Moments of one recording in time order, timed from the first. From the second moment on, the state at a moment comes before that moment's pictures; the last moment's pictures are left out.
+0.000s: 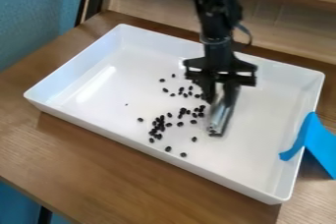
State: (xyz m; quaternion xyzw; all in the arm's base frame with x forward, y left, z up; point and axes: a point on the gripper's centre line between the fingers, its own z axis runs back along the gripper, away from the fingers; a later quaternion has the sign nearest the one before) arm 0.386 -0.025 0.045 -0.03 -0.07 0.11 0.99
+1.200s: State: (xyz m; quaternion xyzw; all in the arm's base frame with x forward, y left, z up) arm 0.328 0.152 0.050 0.04 -0.11 0.06 0.99
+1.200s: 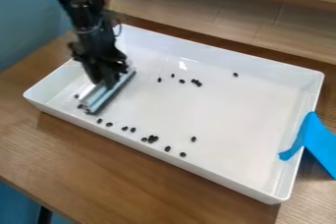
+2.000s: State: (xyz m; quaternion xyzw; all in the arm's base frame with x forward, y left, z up) arm 0.332 0.172 0.121 -0.04 -0.10 0.06 0.99
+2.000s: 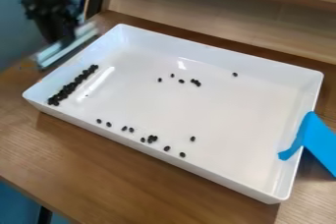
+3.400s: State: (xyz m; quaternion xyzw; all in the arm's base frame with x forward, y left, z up) arm 0.337 -0.119 0.067 -0.03 -0.10 0.09 0.99
